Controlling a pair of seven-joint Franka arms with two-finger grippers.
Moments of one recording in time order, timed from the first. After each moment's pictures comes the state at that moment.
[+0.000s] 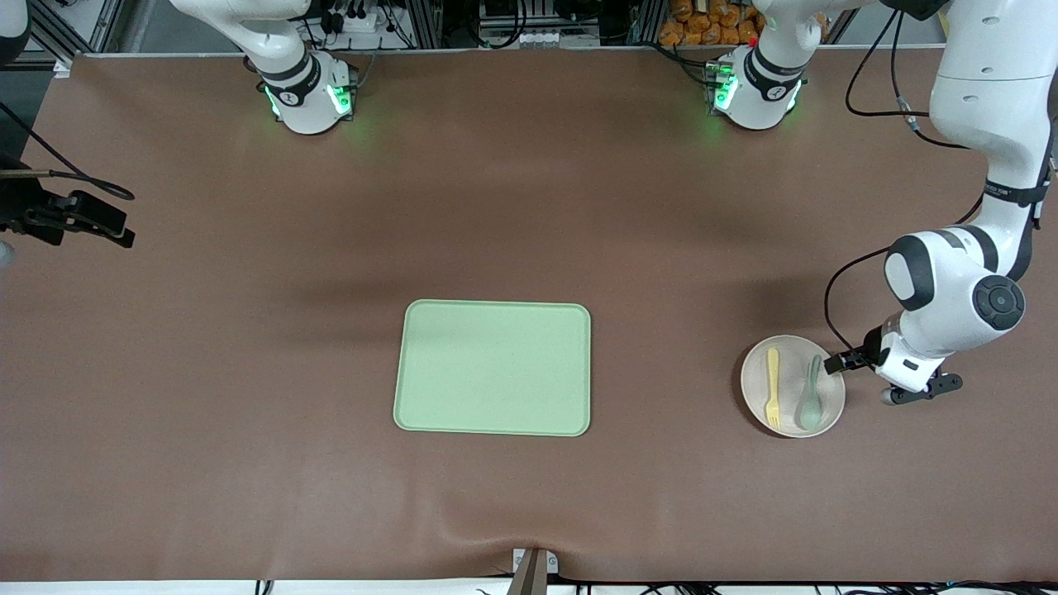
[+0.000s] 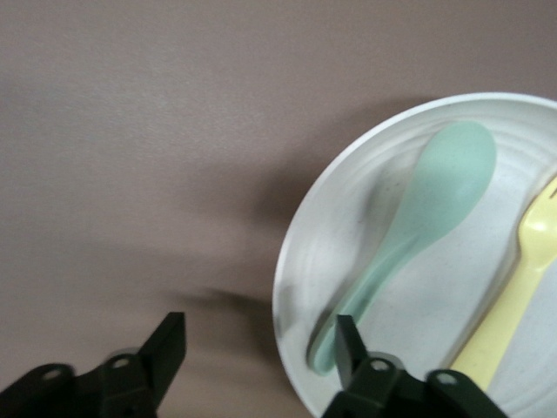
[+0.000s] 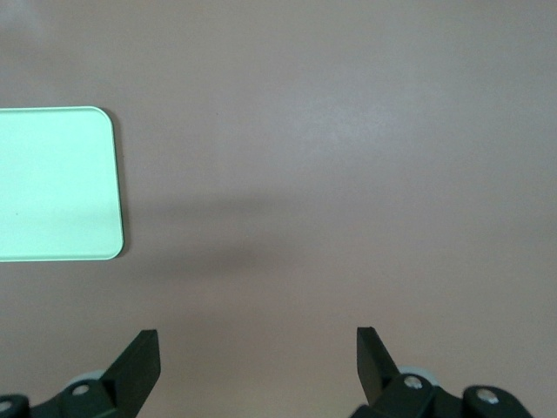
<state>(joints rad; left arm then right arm) 0.09 0.58 0.01 -1.86 -0.08 2.46 -0.10 -0.03 0.05 -0.01 -1.52 0.02 1.54 0.02</state>
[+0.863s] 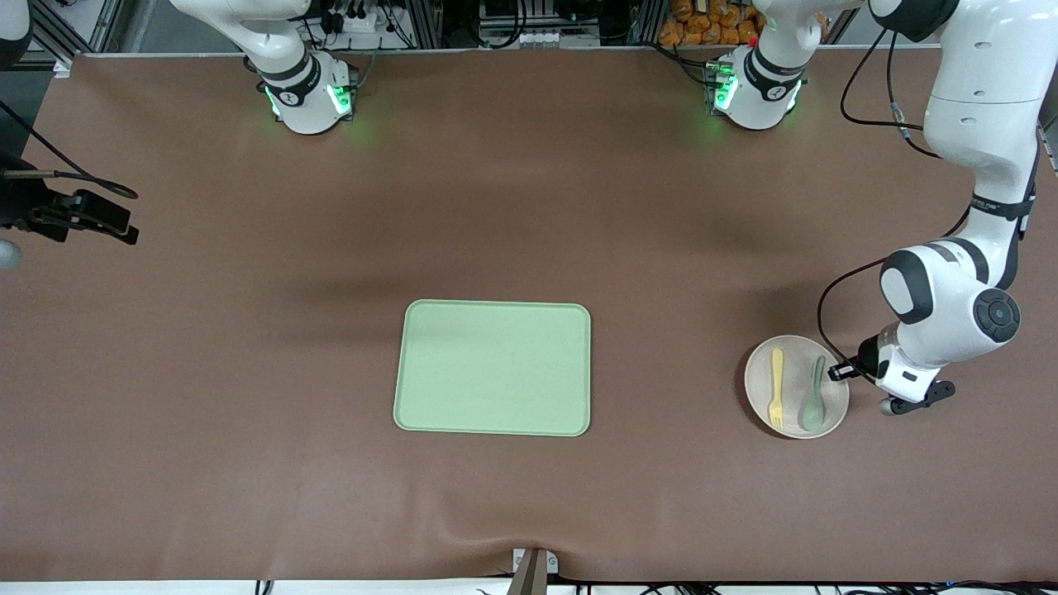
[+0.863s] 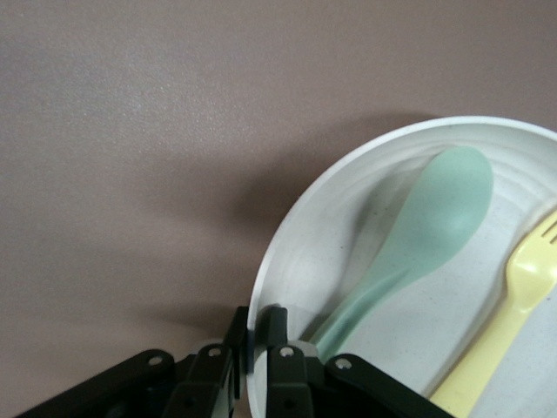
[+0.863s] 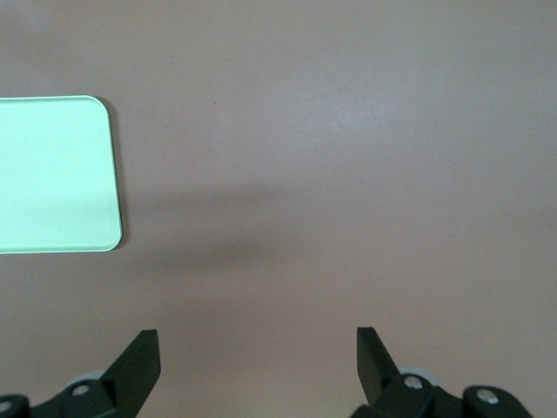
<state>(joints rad) 0.10 0.64 0.01 -1.81 -0.15 2.46 -0.10 -0.03 0.06 -0.01 -1.52 0.02 1.52 0.02</state>
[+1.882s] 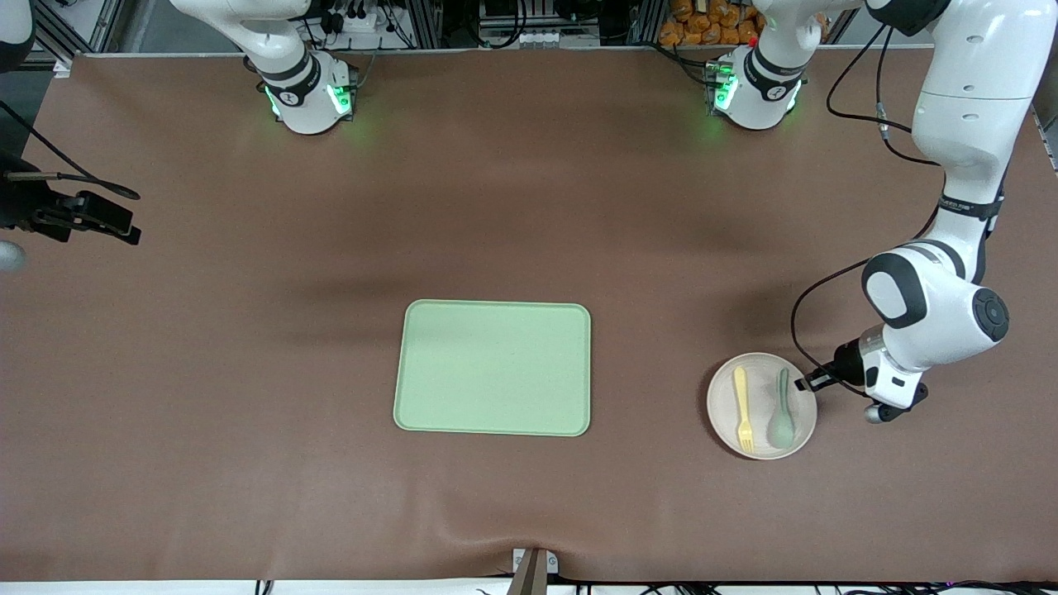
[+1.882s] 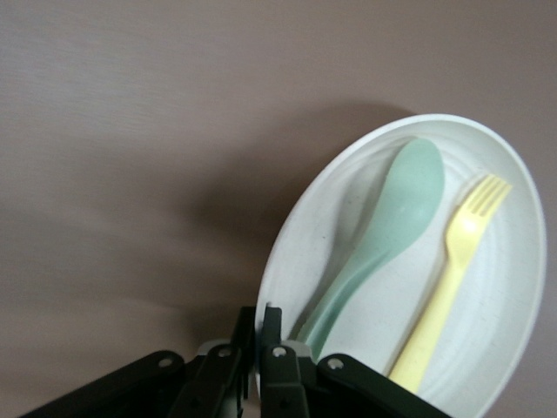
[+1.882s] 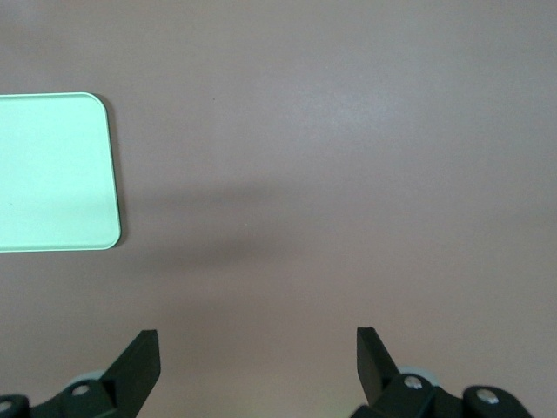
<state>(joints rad) 0.10 0.63 -0.09 -1.78 -0.41 2.46 -0.10 -0.03 0.06 -0.01 -1.53 0.02 1.52 0.03</state>
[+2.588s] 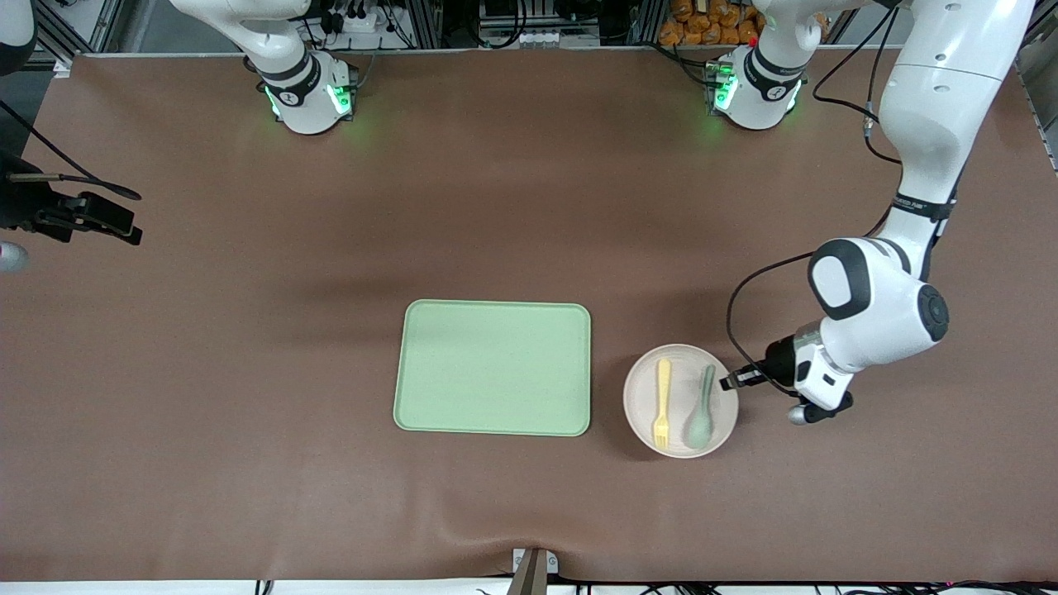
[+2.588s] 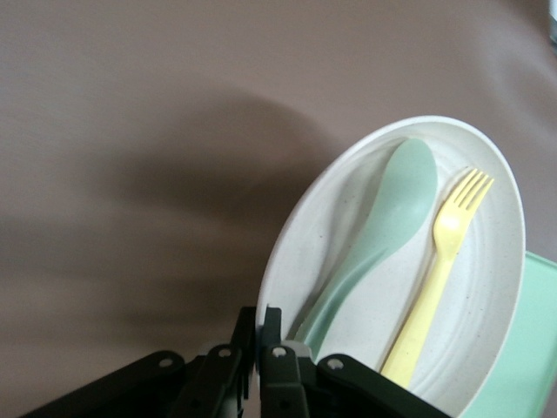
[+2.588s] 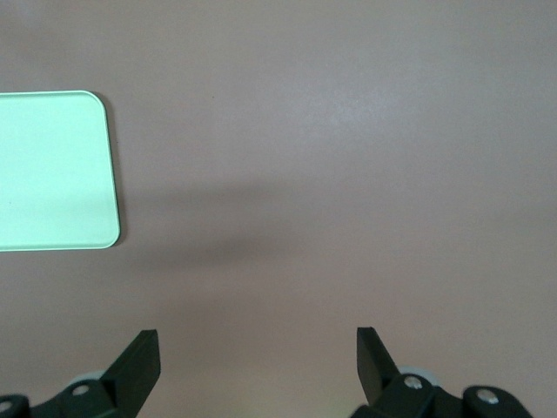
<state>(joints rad) 0.08 0.60 -0.32 -1.74 -0.46 2.43 -0.13 -0.03 0.06 -0.01 -1.53 0.02 1.52 0.03</state>
